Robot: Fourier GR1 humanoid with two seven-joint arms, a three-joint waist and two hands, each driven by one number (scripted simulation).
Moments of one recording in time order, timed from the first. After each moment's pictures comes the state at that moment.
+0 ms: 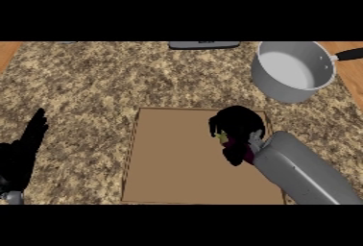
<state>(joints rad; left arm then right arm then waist) 0.06 0.39 0.06 -1.54 0.01 0.13 0.13 -0.63 -0.39 0.69 -1.34 0.48 0.54 0.43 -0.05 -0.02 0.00</state>
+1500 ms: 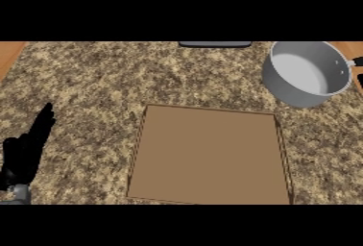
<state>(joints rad) 0.02 0.36 0.06 -1.53 -0.03 0.08 0.13 -0.45 -0.81 -0.10 -1.47 0.24 0.14 -0.17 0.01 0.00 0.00</state>
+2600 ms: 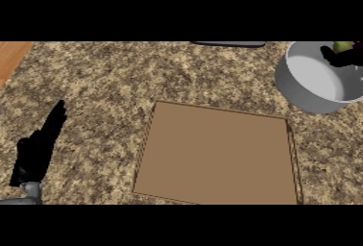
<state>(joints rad) 0.00 0.31 0.03 -1.56 -0.08 0.07 0.13 -1.02 -0.67 -0.03 -0.44 0.57 -0.05 -0.56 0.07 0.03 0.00</state>
